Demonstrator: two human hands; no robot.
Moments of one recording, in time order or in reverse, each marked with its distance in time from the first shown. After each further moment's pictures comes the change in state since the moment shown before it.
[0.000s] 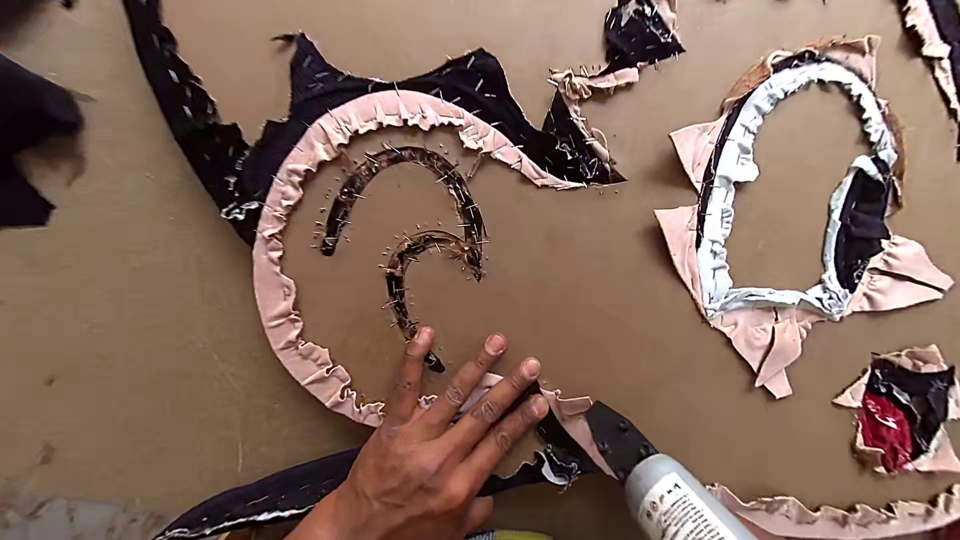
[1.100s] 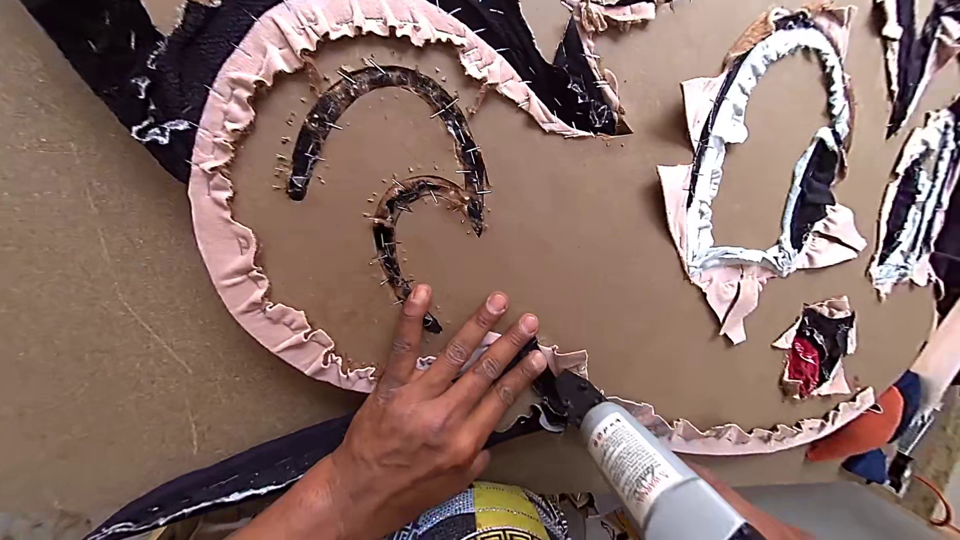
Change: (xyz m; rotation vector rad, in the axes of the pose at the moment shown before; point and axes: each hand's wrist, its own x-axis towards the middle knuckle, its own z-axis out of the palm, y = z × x) left_hand 0.002 0.002 0.003 -0.046 0.018 0.021; right_hand -0.037 -0.015 0.010 -0.152 -0.073 0.185
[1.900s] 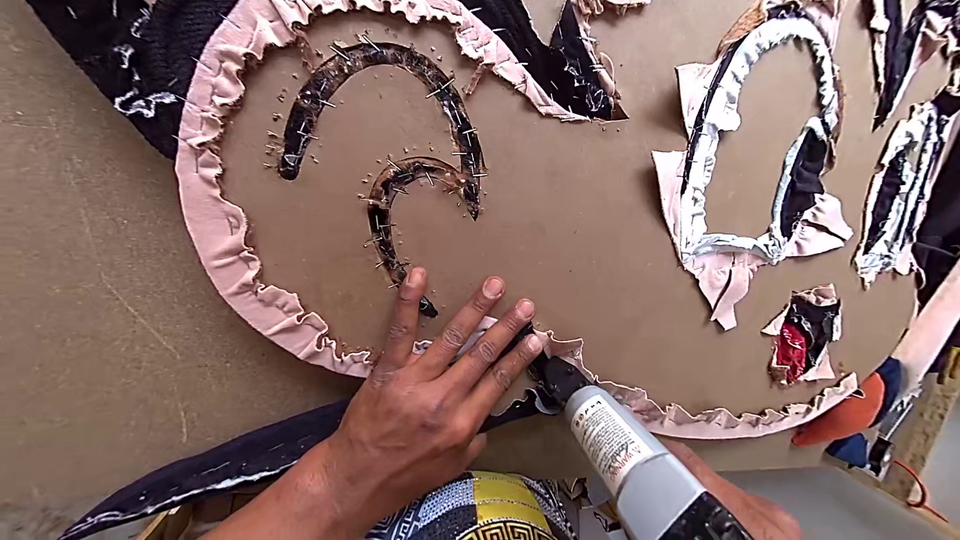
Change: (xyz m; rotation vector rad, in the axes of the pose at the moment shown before) left_hand 0.001 0.002 -0.001 0.019 0.016 0.002; right_hand -0.005 0.006 0.010 -0.126 0.008 -0.047
